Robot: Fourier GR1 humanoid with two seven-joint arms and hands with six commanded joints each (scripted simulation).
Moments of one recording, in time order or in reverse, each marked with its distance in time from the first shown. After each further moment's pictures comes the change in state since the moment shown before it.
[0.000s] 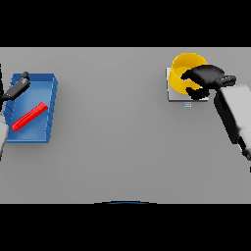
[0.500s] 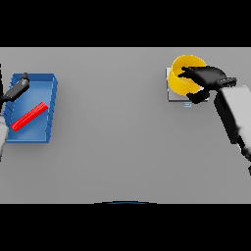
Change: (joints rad) left arm 0.005 0.003 -0.003 0.011 -0.010 0.010 -0.027; right arm -0.006 0.010 -0.015 0.048 -0.007 -0.003 0.012
